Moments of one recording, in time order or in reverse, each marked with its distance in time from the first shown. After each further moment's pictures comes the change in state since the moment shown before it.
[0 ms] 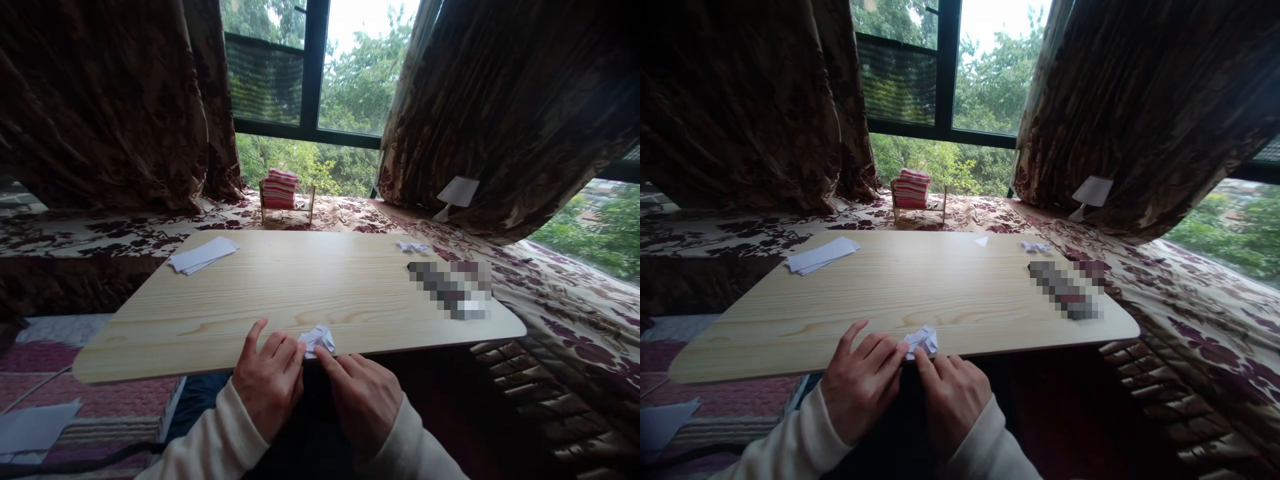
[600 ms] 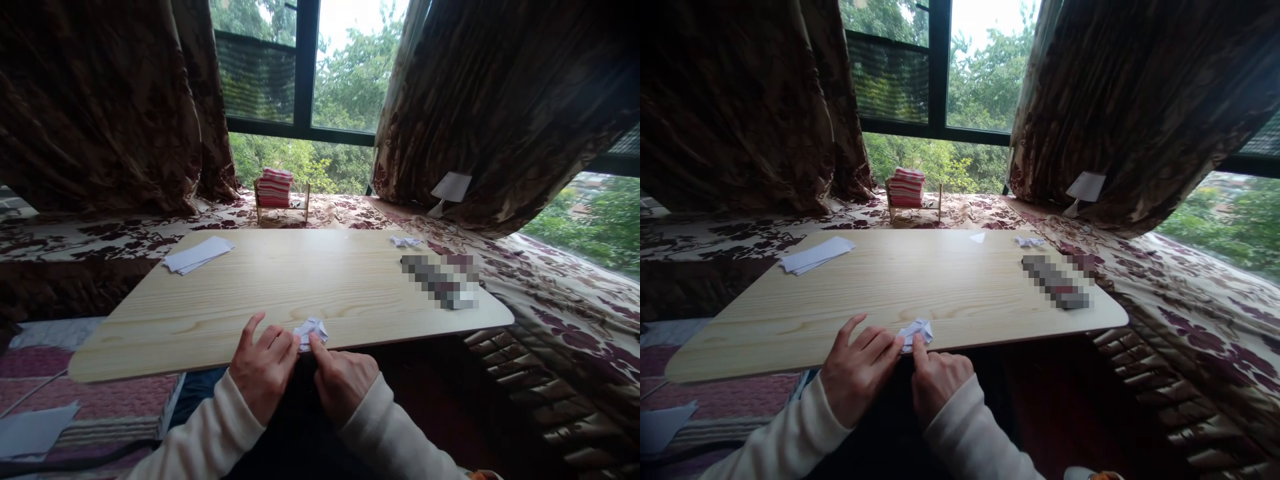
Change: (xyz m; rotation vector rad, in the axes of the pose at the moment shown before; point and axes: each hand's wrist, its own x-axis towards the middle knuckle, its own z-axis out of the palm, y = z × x) left_hand 0.001 -0.004 0.005 0.040 0.034 0.074; right_hand 0.011 -0.008 0.004 -0.098 -0.356 0.181
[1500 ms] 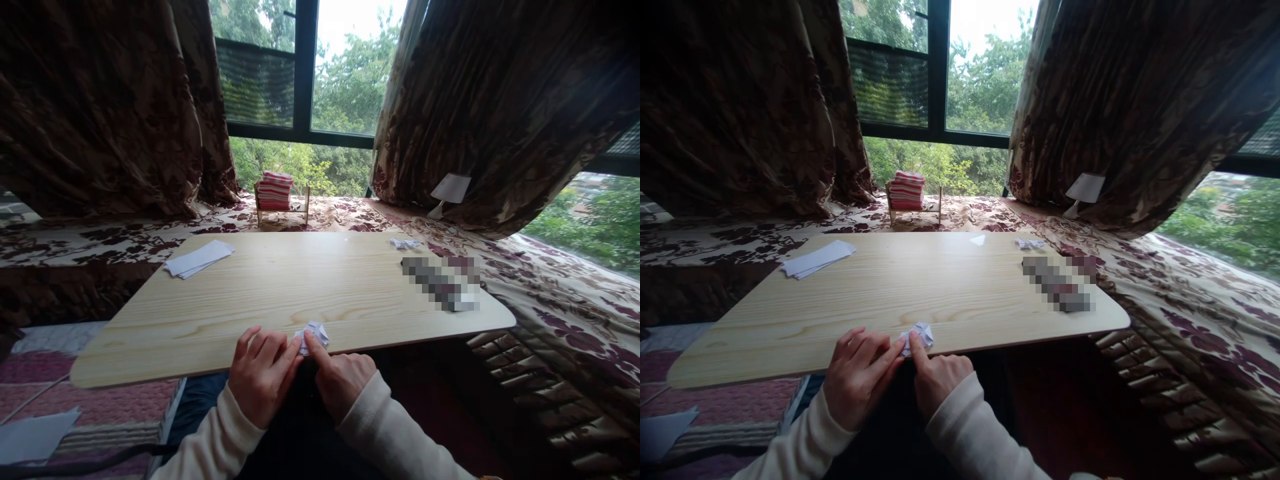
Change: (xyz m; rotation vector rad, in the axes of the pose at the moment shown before) left_hand -0.010 -0.001 0.006 -0.074 0.088 -0.128; right_hand 0.010 -0.002 -0.001 -0.028 -0.200 0.069
